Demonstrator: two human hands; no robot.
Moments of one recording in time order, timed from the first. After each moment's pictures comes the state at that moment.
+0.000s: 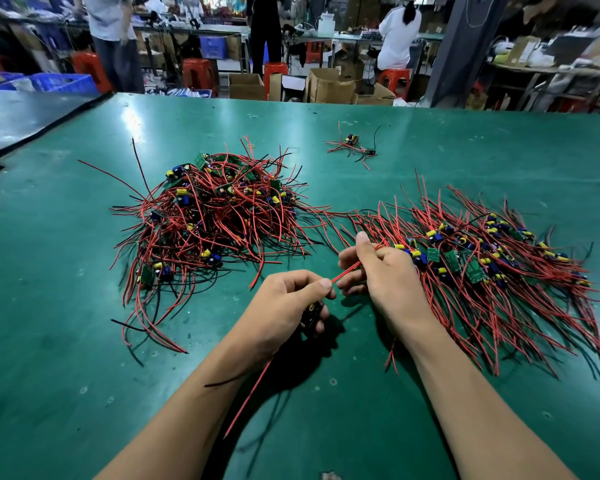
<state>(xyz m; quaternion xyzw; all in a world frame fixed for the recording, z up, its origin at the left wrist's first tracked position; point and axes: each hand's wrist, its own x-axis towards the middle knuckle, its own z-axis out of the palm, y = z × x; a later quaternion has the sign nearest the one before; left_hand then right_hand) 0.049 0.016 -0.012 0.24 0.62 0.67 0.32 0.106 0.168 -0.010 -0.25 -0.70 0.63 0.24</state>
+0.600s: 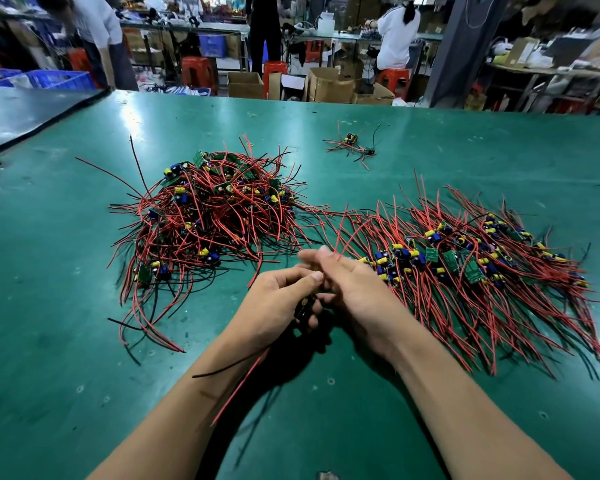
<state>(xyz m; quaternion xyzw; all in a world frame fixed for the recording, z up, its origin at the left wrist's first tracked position) 0.045 0.016 -0.011 0.20 0.61 0.69 0.32 0.104 0.139 -0.010 -0.19 -0.60 0.78 0.07</state>
